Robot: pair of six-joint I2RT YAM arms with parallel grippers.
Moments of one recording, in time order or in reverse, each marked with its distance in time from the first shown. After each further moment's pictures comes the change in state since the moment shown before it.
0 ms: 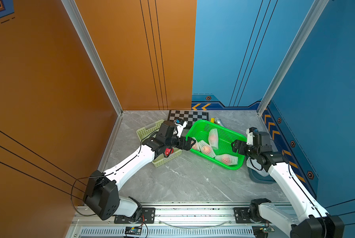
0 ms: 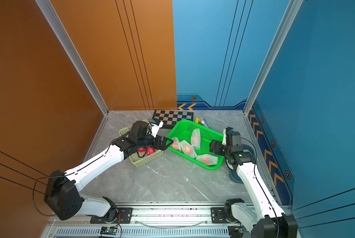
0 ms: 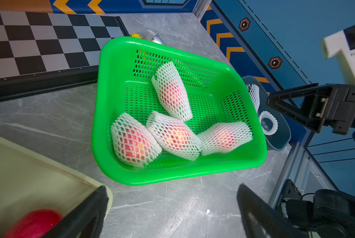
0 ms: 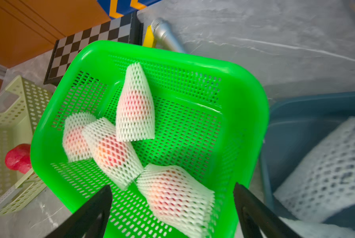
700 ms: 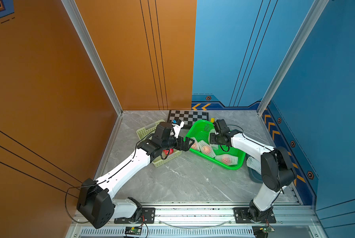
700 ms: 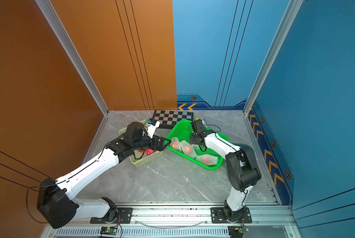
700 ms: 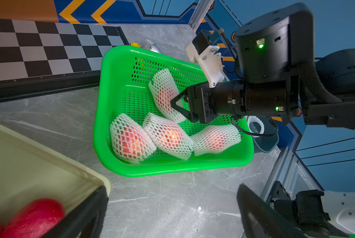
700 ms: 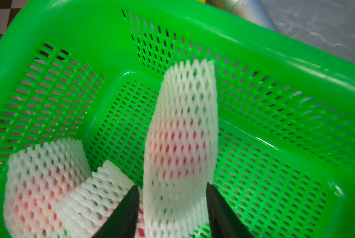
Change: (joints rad) left arm 0.007 -0.092 -0.033 -0.013 -0.002 -0.033; right arm 0.290 0.675 0.367 0.114 0.258 0.095
